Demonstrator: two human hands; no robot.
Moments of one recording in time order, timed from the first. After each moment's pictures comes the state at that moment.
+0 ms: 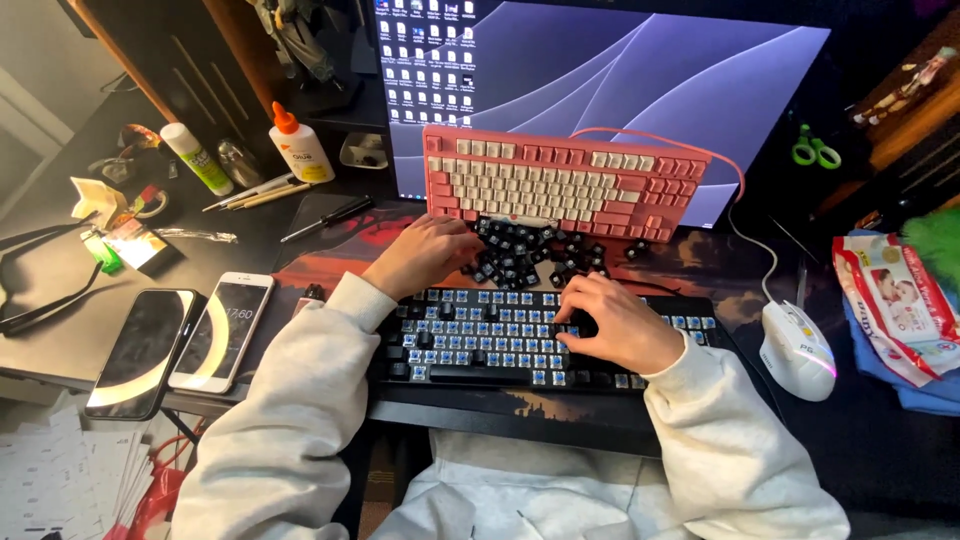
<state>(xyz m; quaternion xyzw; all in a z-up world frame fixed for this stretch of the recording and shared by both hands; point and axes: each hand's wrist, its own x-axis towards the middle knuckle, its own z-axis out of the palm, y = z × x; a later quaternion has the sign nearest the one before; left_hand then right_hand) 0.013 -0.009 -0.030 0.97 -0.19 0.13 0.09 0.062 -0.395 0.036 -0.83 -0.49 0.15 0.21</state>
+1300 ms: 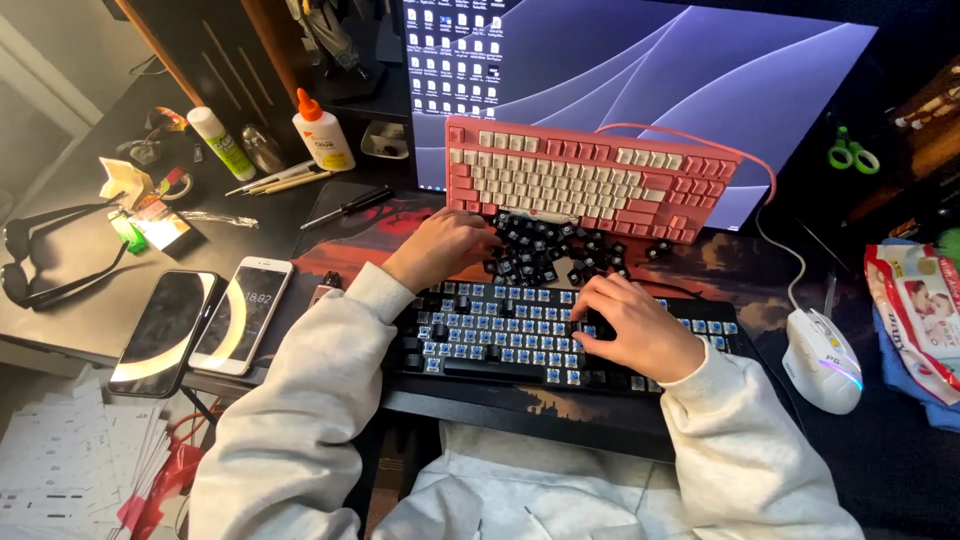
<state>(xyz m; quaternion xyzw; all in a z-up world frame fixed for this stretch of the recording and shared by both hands) 0.009 -0.017 -0.012 0.97 -0.18 0.10 0.13 0.053 -0.397 0.042 -0.83 -0.51 0.13 0.17</state>
